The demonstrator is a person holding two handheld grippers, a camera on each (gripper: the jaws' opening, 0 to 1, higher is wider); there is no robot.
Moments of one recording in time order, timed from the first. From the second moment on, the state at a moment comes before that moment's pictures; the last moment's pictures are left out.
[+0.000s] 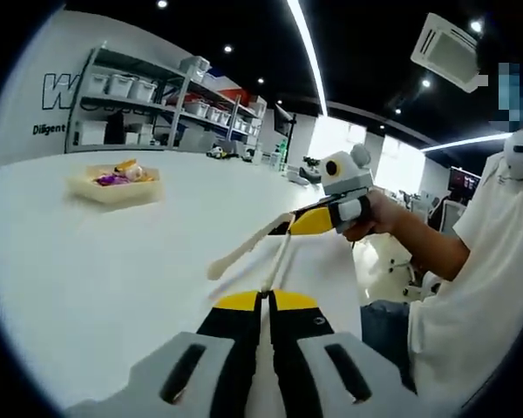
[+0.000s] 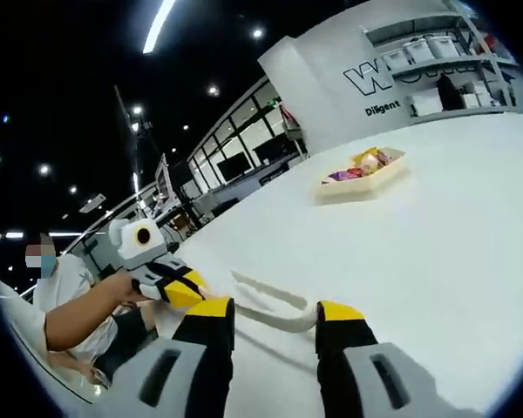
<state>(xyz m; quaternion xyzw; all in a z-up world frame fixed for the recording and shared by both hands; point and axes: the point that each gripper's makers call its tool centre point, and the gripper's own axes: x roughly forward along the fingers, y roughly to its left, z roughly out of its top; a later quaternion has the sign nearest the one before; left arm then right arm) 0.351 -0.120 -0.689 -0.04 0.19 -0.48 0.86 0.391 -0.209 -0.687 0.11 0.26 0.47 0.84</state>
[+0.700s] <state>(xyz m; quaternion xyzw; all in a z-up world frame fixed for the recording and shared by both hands) 0.354 -0.117 -0.698 -0.03 0.21 -0.46 0.86 0.395 -0.214 -0.696 0.08 0.25 0.46 0.85</state>
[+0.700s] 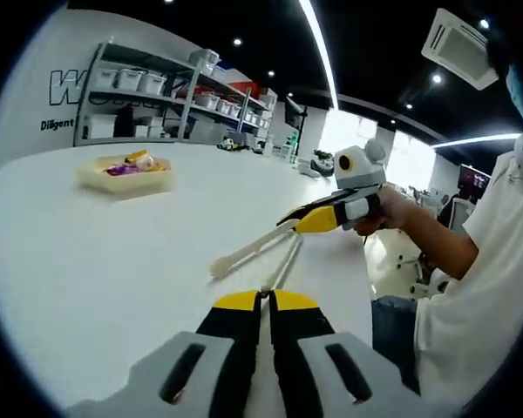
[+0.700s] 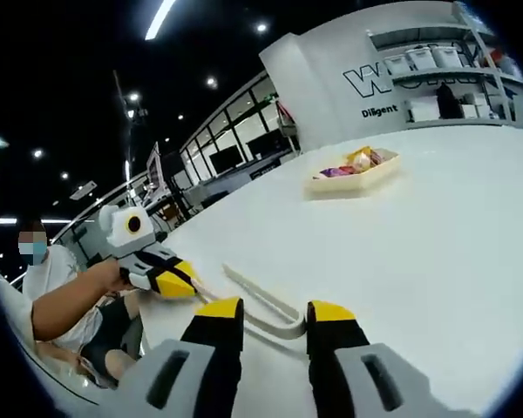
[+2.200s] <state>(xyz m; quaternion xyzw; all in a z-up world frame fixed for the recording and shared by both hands) 0.359 -0.108 -0.703 -0.01 0.21 -0.41 0.89 0.413 -0.243 -0.656 -0.03 0.11 0.43 0.90</state>
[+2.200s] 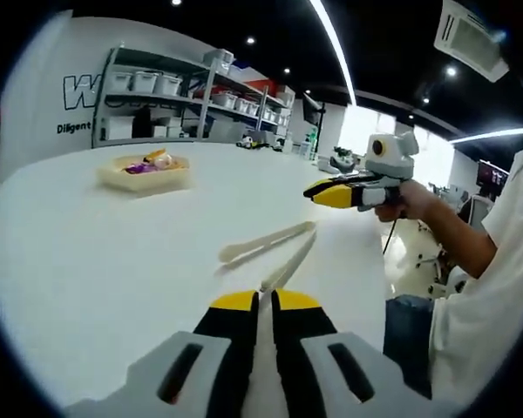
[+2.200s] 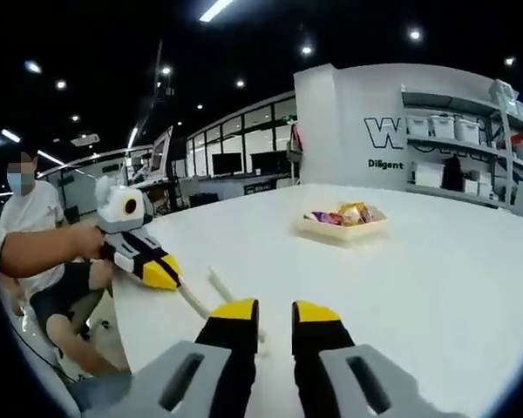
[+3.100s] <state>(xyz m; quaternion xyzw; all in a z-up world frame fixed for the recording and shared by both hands) 0.355 -0.093 -0.671 -0.01 0.17 -0.36 0.92 0.418 -0.247 -0.631 0.03 0.10 0.39 0.91</state>
